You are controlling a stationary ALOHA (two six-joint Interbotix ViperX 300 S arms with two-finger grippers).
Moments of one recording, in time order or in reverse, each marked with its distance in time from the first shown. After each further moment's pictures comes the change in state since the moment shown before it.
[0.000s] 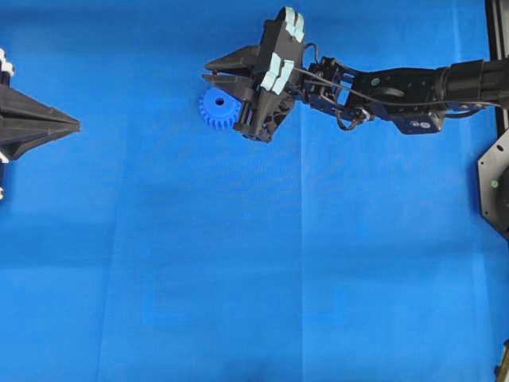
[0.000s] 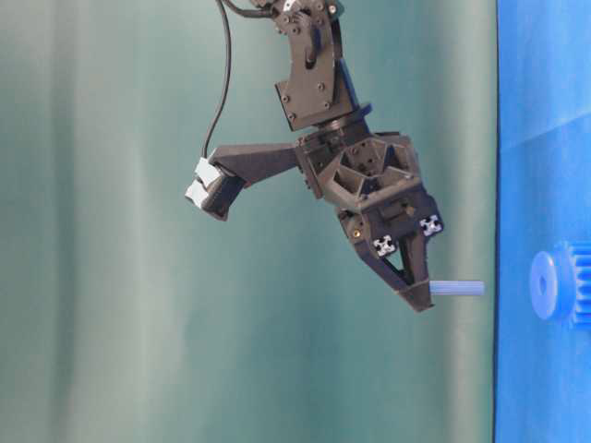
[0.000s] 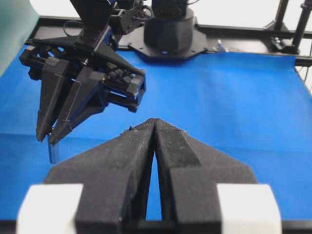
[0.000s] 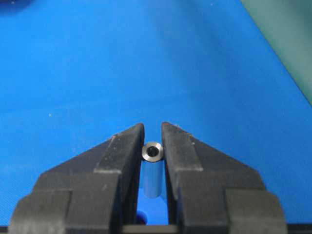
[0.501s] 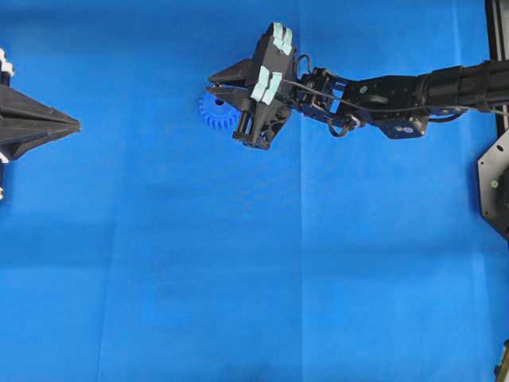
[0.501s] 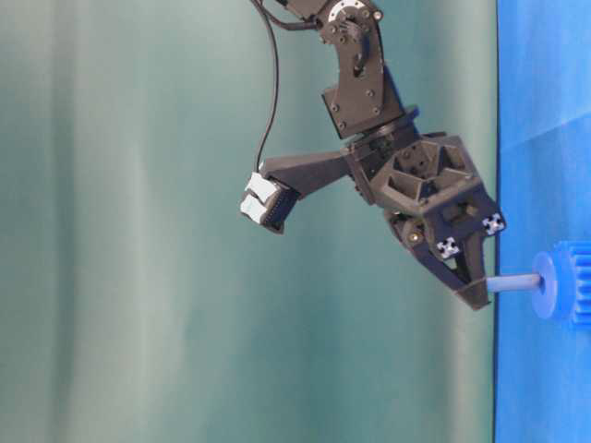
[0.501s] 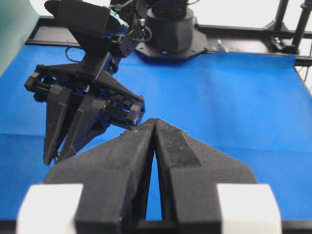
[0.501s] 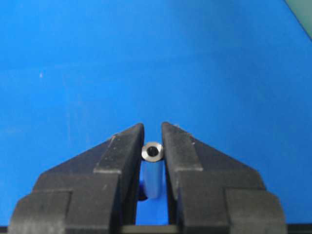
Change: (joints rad) left arm 0.000 0.000 0.000 0.000 0.000 0.000; right arm 0.000 0.071 0.000 -0.002 -0.009 0.000
